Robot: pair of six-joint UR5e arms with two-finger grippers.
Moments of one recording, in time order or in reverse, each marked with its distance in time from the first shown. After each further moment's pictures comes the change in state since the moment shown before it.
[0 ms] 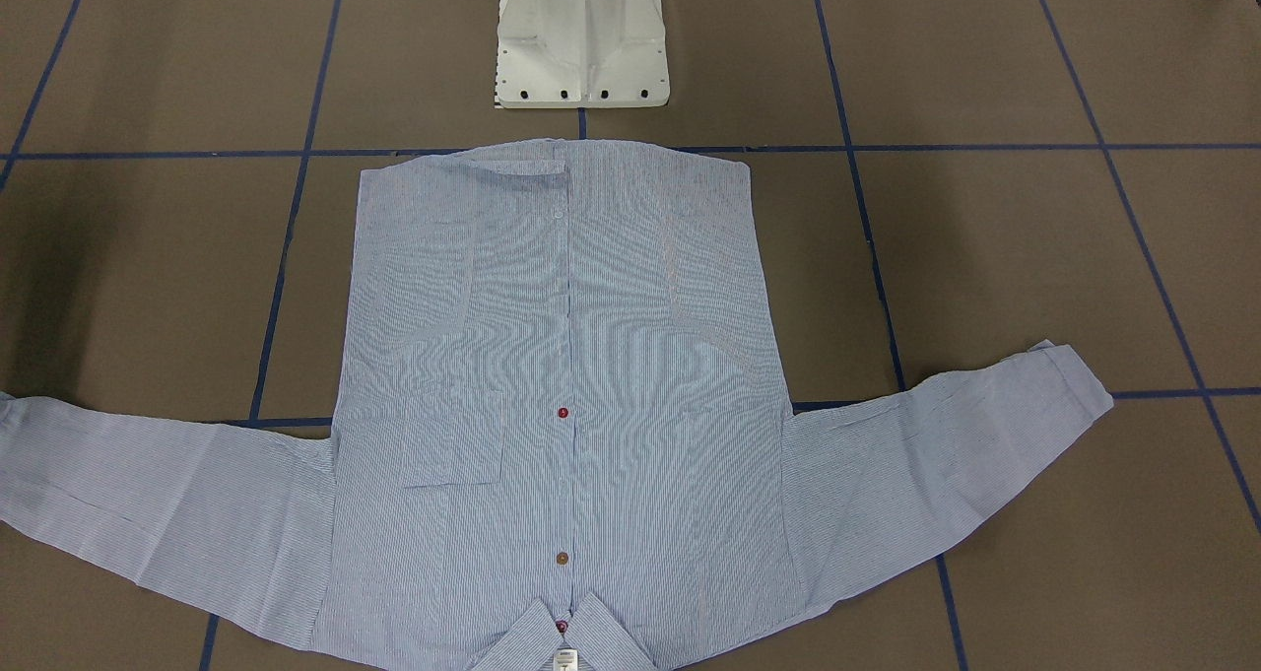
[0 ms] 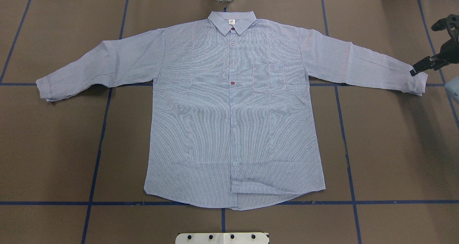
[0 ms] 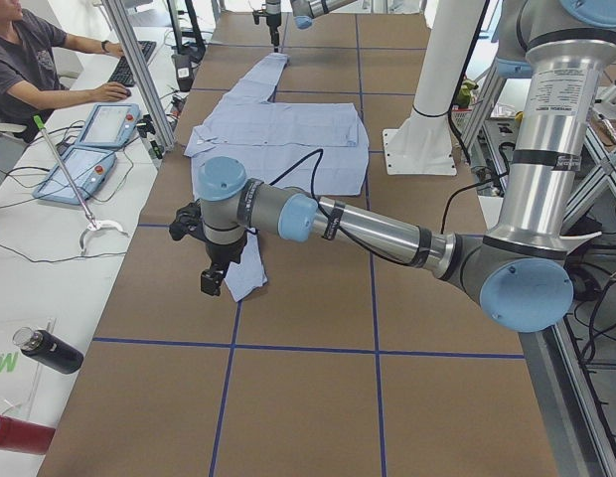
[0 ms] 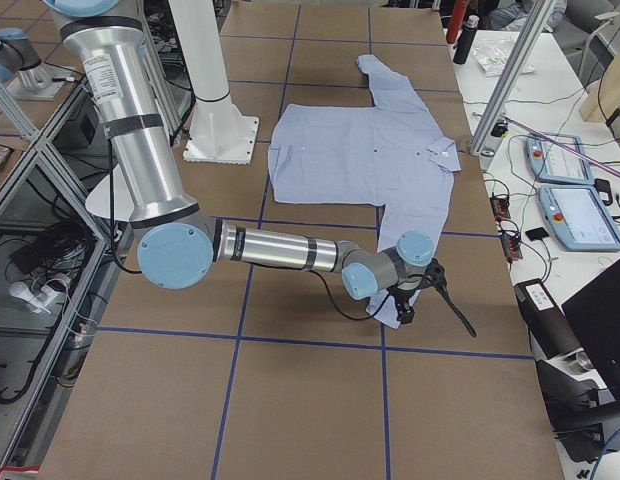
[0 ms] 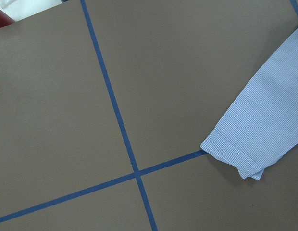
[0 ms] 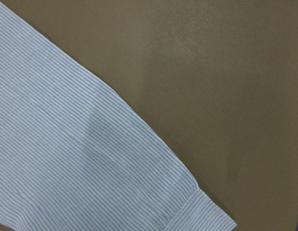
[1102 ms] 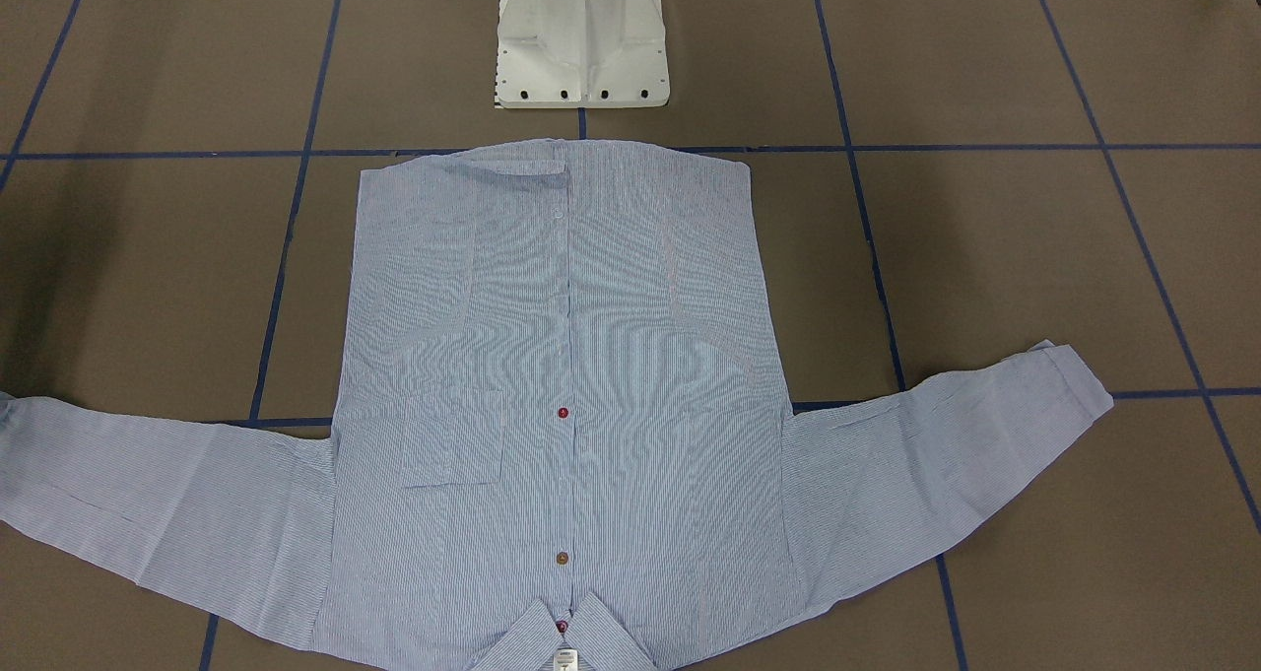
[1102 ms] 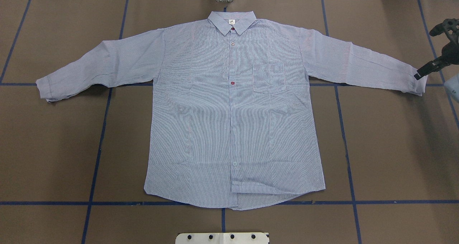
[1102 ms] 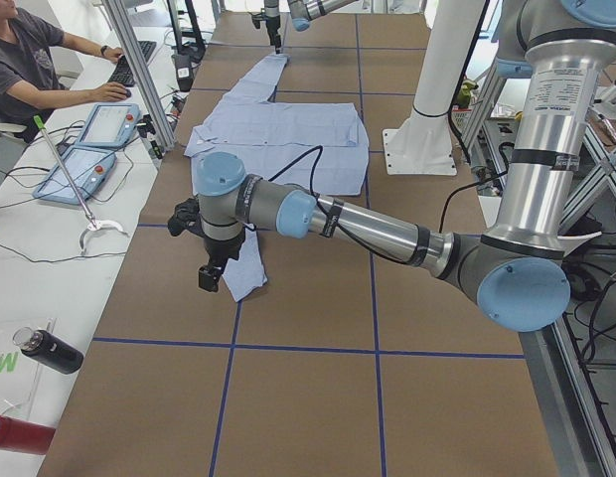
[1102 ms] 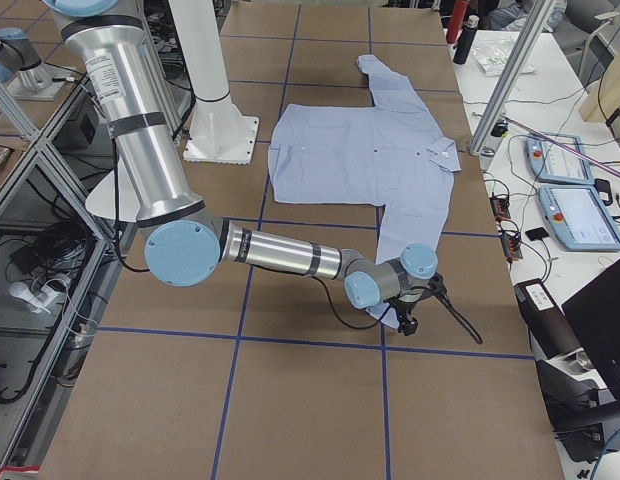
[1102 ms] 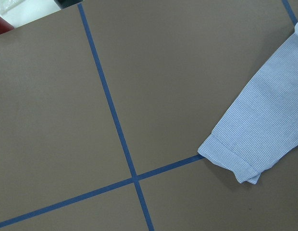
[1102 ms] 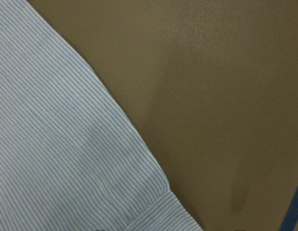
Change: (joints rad) left arm 0.000 -0.008 -0.006 0.003 -0.001 -0.001; right arm 0.014 0.044 -0.121 -0.008 -0.004 -0.193
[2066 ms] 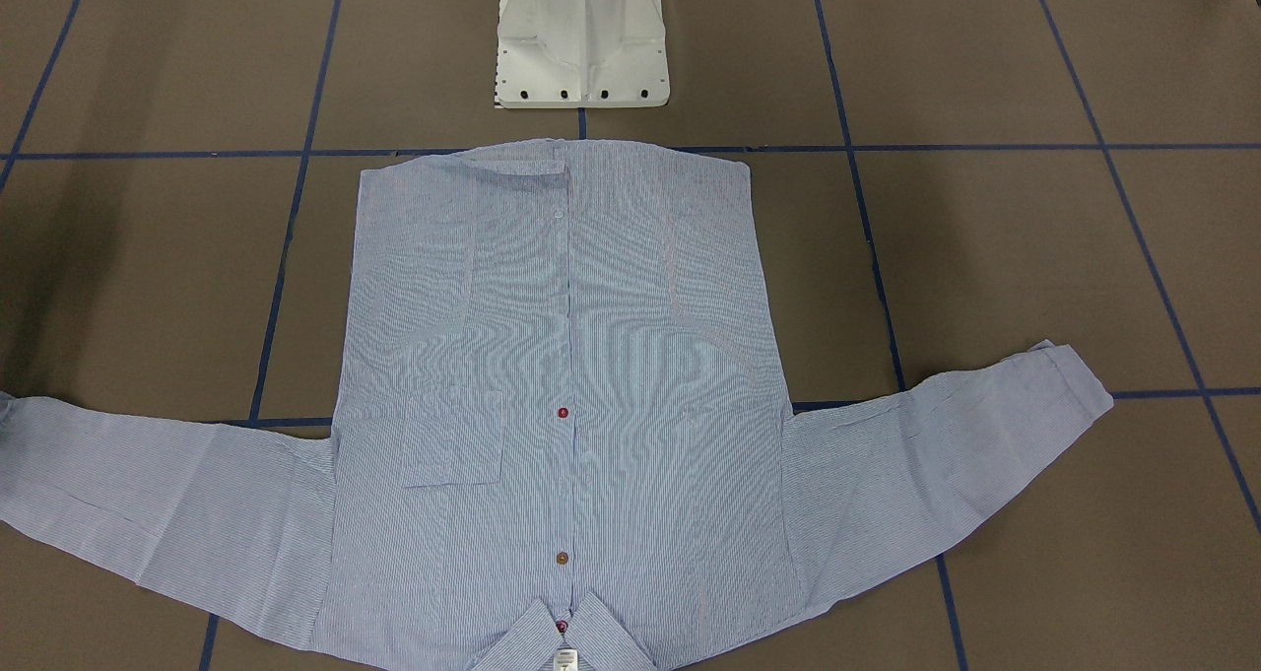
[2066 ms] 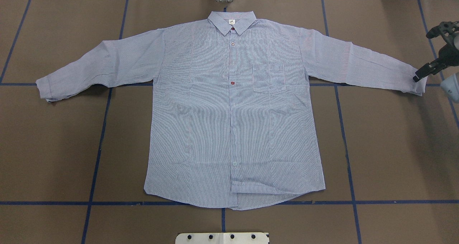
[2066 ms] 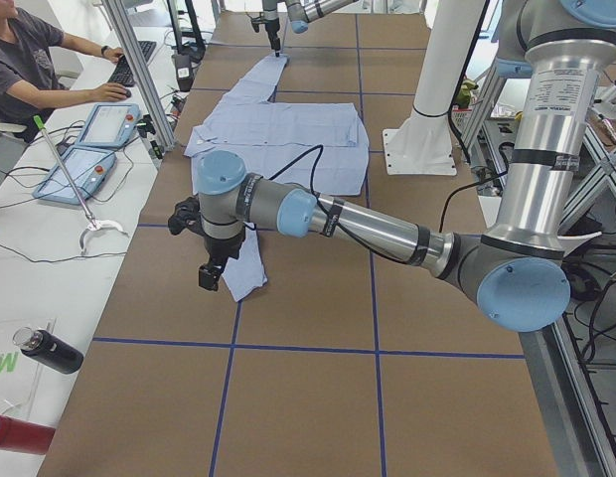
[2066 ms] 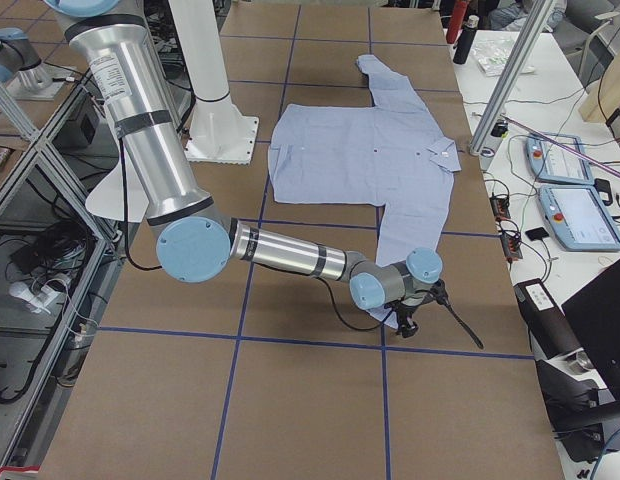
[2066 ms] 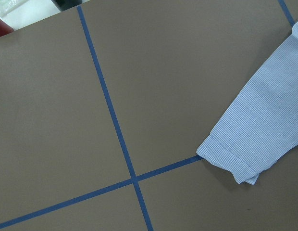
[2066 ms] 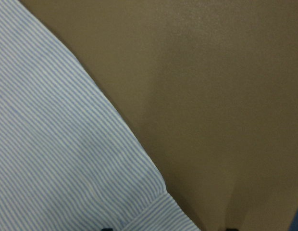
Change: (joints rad) left arm 0.000 0.000 -0.004 0.002 0.001 0.000; right arm -0.011 0.019 -0.046 -0.012 0.003 0.000
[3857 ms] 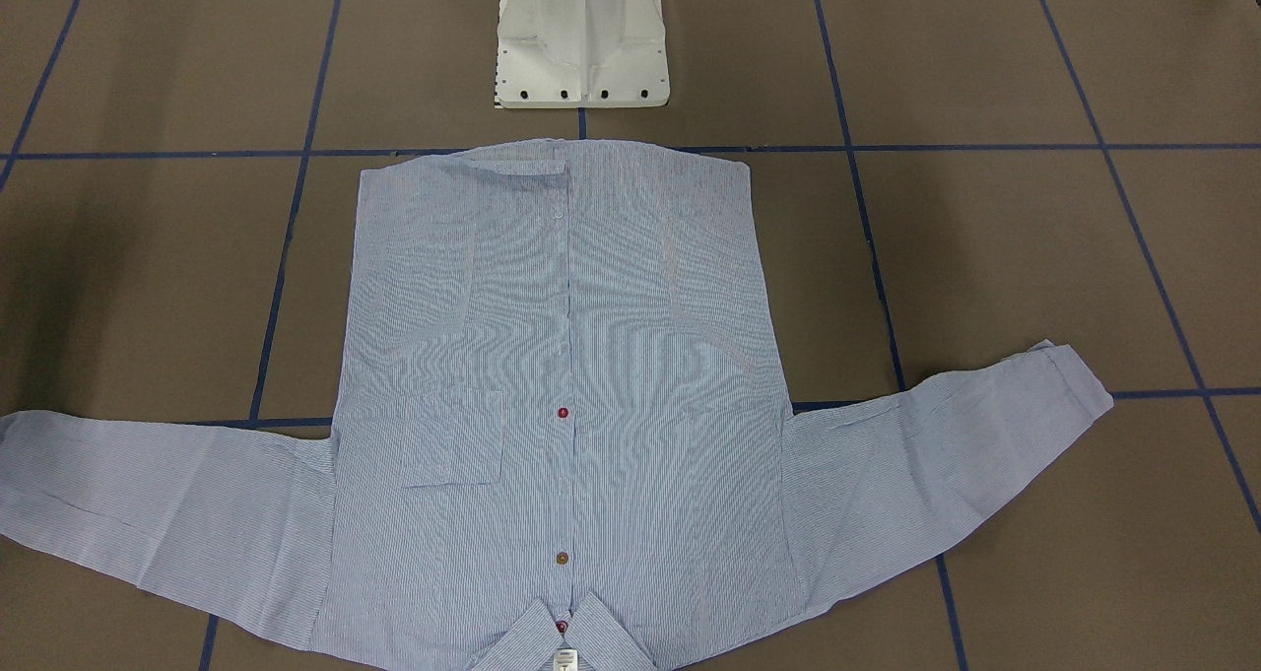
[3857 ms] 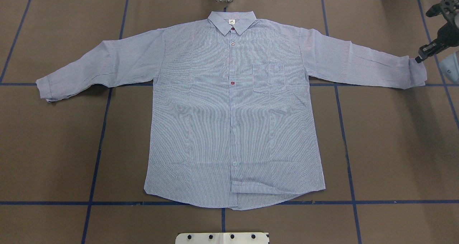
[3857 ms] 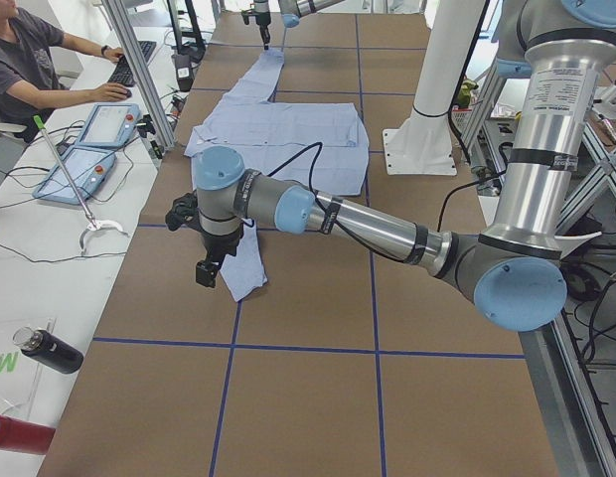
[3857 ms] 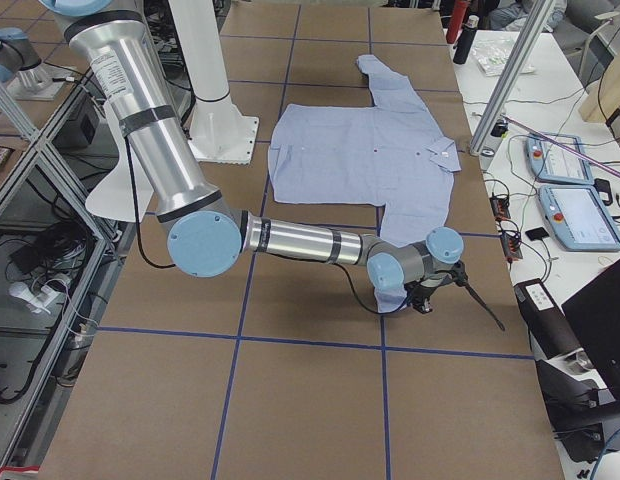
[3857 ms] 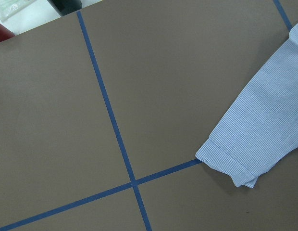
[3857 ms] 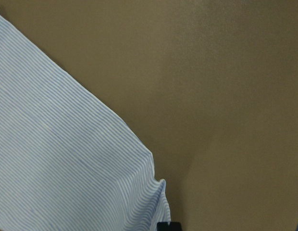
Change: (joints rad) left arm -0.001 -0.015 -0.001 0.001 0.003 -0.002; right arm 0.049 0.063 0.056 -0.089 0.069 0.012
